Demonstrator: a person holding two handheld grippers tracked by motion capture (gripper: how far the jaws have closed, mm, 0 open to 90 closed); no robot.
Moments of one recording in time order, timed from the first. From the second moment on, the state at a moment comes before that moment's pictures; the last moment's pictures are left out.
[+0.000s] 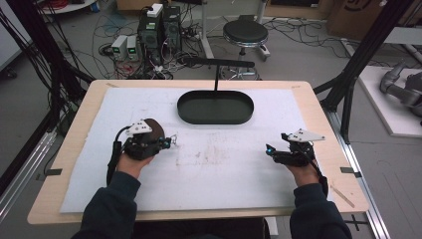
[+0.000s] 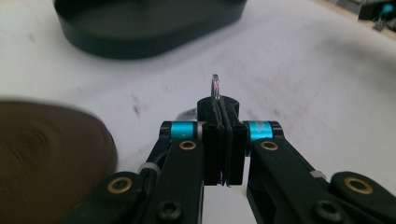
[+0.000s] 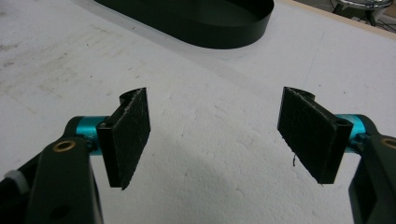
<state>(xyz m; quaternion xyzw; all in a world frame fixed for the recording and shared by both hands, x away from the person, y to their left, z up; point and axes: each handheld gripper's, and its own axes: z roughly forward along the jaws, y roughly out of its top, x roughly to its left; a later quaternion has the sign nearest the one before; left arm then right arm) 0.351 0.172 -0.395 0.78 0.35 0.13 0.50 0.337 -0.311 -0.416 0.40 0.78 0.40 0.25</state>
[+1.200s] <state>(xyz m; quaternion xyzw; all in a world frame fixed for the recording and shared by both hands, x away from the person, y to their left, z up) 0.542 0.144 -0.316 0.75 0.30 0.19 0.56 0.339 -0.313 -0.413 0.40 0.78 0.41 0.25</state>
